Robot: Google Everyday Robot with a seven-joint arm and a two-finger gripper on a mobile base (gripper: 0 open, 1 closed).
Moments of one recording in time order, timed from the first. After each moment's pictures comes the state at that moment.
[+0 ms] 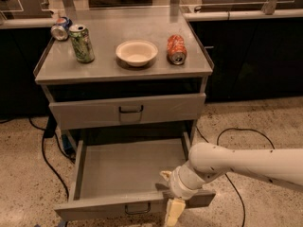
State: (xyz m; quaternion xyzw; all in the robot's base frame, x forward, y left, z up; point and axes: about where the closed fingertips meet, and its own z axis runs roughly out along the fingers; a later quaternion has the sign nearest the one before) arm 0.413 -0.051 0.486 -0.69 0.68 0.21 0.15
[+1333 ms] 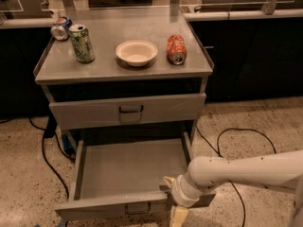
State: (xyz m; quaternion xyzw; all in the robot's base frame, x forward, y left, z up) arm 0.414 -0.071 0.438 -0.71 0.67 0.16 0.16
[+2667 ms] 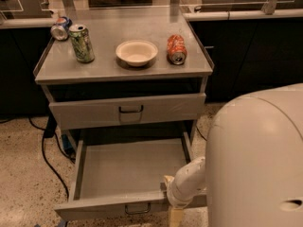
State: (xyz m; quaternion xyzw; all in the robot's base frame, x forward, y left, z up) arm 0.429 -0.071 0.405 -0.73 0.67 0.06 0.12
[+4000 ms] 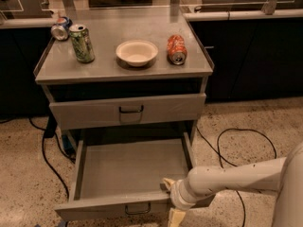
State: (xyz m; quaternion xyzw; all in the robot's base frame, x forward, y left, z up) arm 0.429 -0.067 0.387 -0.71 0.66 0.14 0.19
